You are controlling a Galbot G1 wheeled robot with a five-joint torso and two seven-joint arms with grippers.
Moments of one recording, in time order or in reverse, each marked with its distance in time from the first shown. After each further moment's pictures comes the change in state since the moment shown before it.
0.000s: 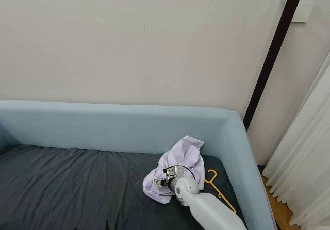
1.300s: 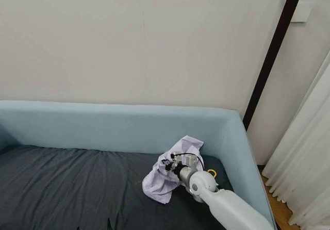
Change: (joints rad) left arm -0.035 -0.011 0.014 0.041 -0.002 -0.019 -0.020; right arm 0.020 -0.246 -0.005 0.459 0.137 0.185 -0.107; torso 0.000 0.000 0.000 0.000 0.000
